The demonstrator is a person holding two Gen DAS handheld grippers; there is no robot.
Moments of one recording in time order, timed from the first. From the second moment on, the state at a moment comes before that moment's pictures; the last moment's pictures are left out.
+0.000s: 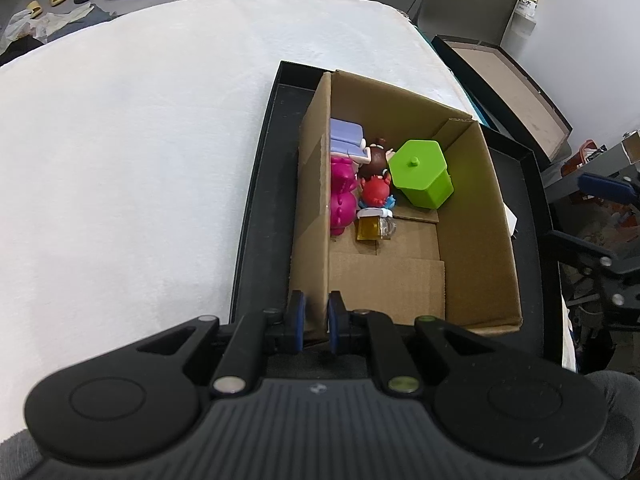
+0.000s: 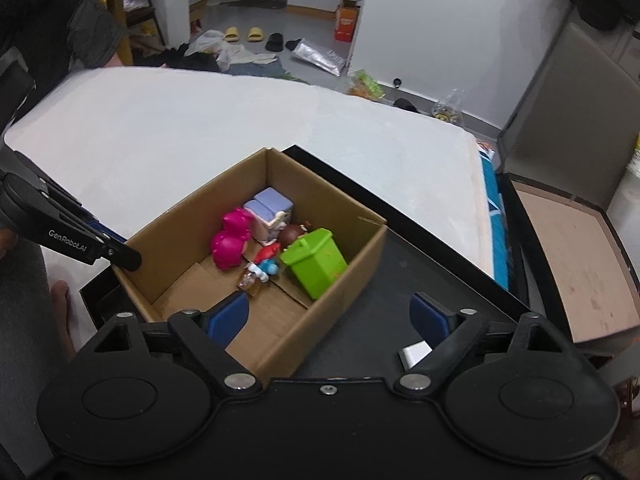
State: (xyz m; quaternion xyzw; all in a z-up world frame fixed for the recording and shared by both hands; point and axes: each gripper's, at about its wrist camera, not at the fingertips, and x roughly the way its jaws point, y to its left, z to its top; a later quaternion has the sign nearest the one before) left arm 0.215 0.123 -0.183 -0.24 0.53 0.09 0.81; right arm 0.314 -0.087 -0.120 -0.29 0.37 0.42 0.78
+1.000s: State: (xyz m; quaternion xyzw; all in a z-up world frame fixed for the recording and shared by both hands) left arm 0.216 0.124 -0.183 -0.25 0.53 0.10 0.80; right arm 0.348 -0.179 -0.133 -0.19 0.42 0.32 0.83
